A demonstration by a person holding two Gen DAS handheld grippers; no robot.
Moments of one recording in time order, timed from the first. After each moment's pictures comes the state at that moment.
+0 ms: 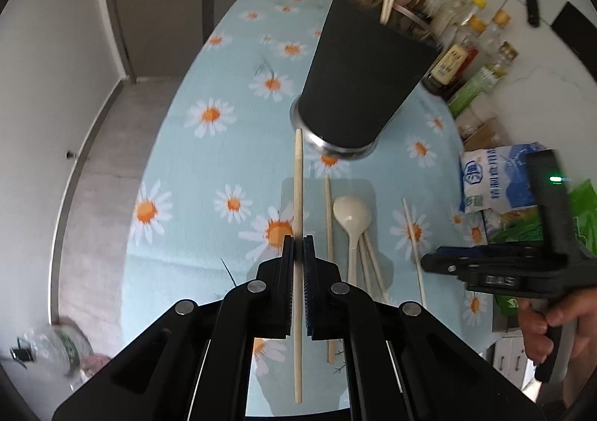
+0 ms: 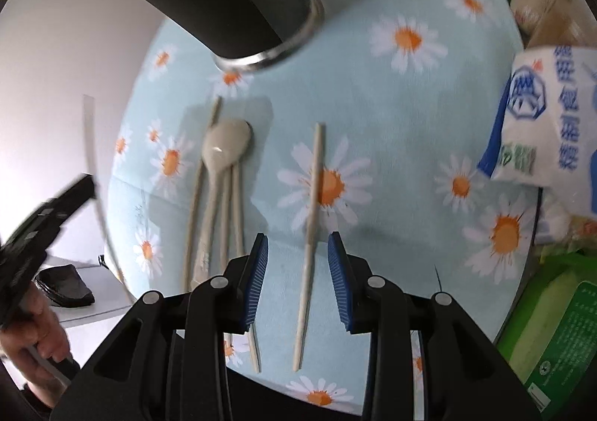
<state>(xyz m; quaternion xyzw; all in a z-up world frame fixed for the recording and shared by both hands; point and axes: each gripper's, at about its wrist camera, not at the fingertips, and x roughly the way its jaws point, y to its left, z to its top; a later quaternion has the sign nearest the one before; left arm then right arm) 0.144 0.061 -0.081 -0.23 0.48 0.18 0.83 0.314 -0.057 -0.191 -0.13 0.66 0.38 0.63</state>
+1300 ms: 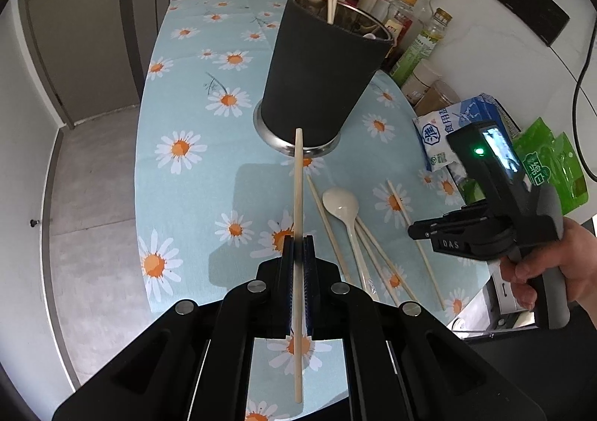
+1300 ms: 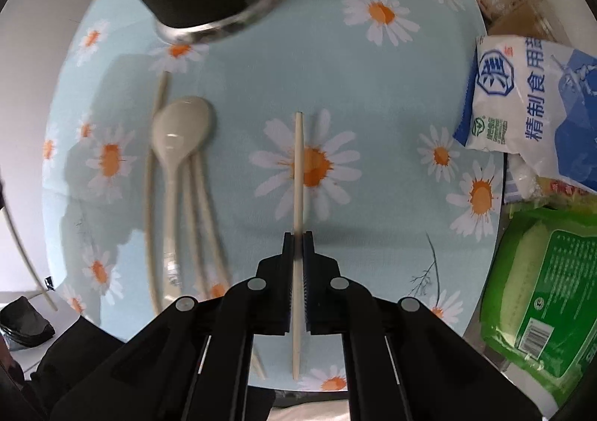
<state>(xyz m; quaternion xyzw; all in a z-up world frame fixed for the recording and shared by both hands) 0.139 0.100 -0.075 -0.17 0.50 0.02 0.85 0.273 -0.018 -0.197 -0.22 0.67 0.24 0.67</state>
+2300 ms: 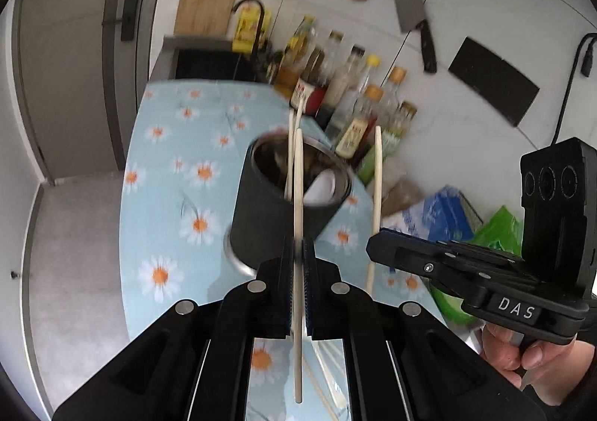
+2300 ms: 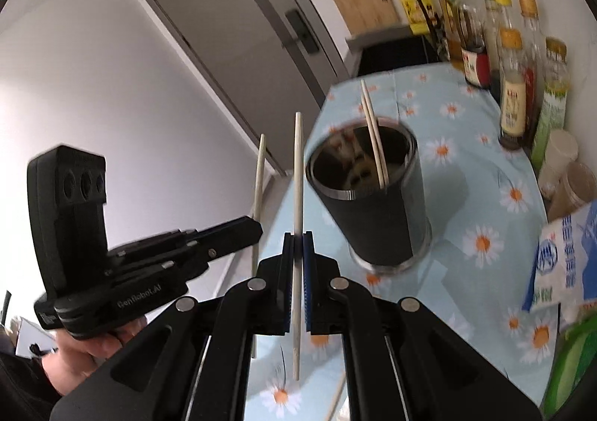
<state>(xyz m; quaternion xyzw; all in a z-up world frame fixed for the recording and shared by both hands) 0.191 0.114 -0.005 -0.17 0.36 0.00 0.92 0.269 -0.009 -0.027 0.06 0.40 0.48 0.78</state>
